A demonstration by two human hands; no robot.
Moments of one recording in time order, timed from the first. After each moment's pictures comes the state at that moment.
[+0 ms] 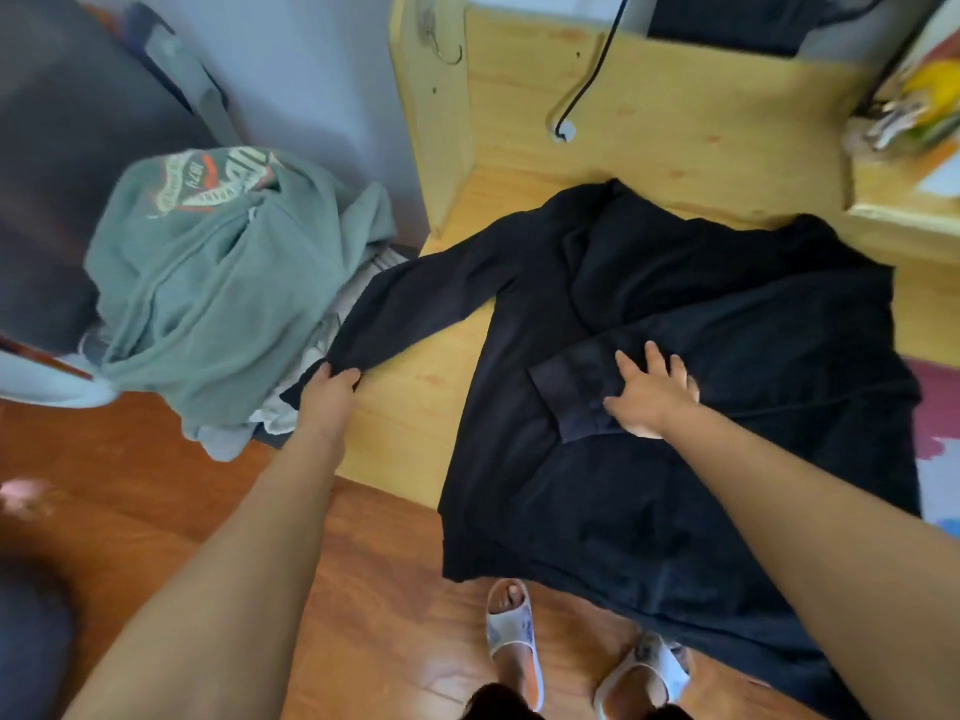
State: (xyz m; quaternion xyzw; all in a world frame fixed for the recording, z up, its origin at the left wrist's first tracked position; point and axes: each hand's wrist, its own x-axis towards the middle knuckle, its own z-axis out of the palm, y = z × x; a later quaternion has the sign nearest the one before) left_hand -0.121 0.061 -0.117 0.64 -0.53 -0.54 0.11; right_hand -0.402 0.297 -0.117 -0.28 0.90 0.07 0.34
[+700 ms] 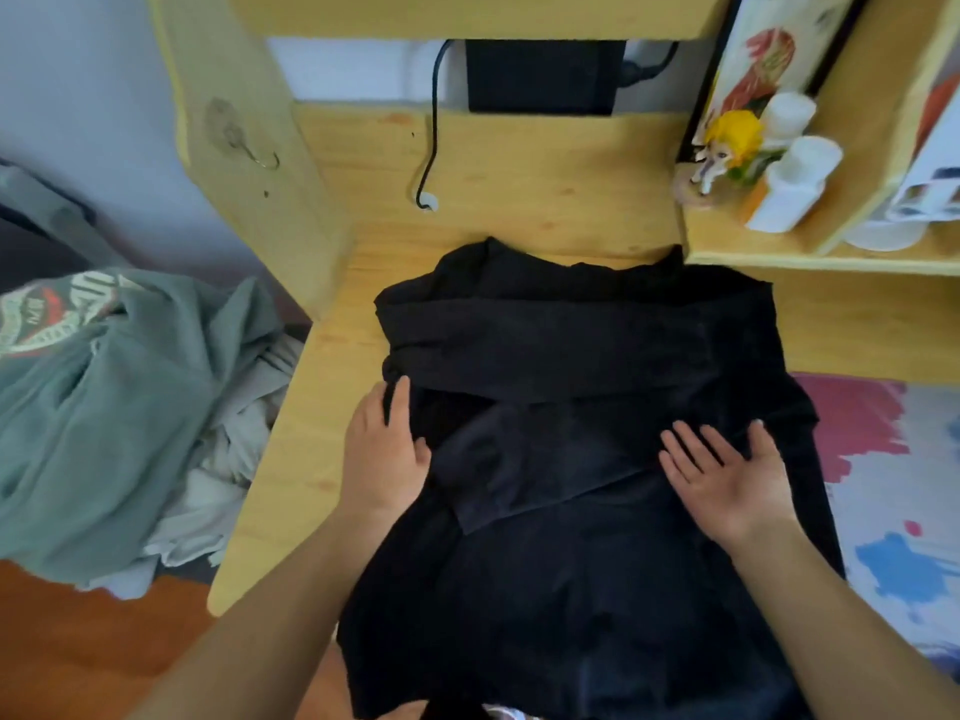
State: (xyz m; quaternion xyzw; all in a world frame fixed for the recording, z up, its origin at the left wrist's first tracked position) left_hand -0.287 0.138 -0.150 0.34 -0.94 -0.10 0.02; right_hand -0.496 0.448 -0.114 0.33 0.40 -0.80 0.31
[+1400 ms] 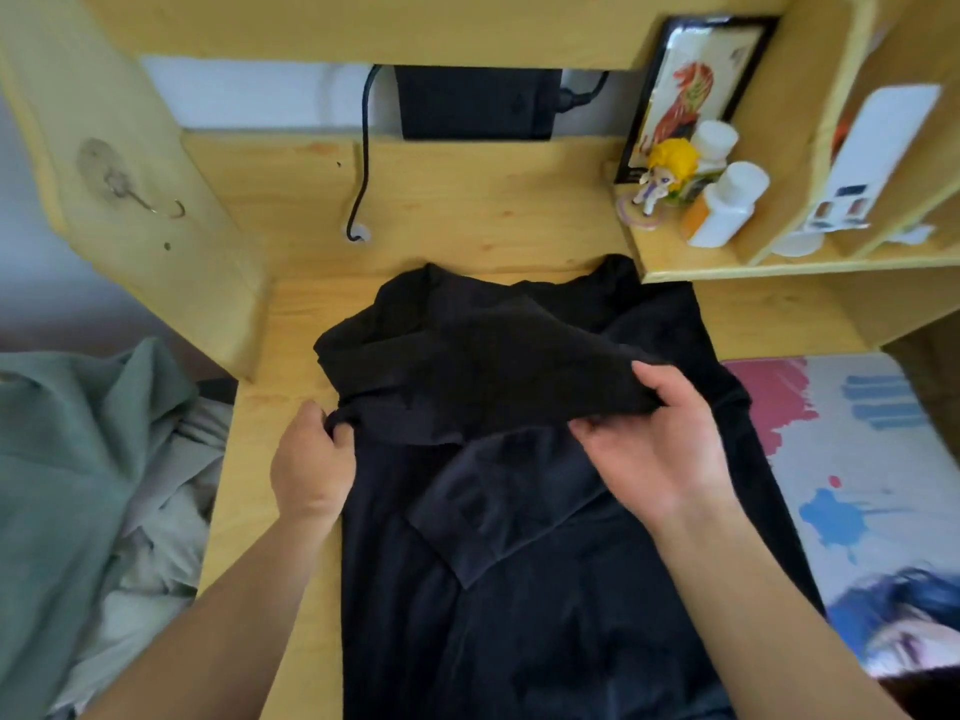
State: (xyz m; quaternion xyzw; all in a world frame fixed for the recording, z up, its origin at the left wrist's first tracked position) left_hand -0.331 0.047 -0.157 0.43 -0.86 -0.26 0.09; right_hand -0.459 0.335 -0.011 0.24 0.34 -0.87 0.27
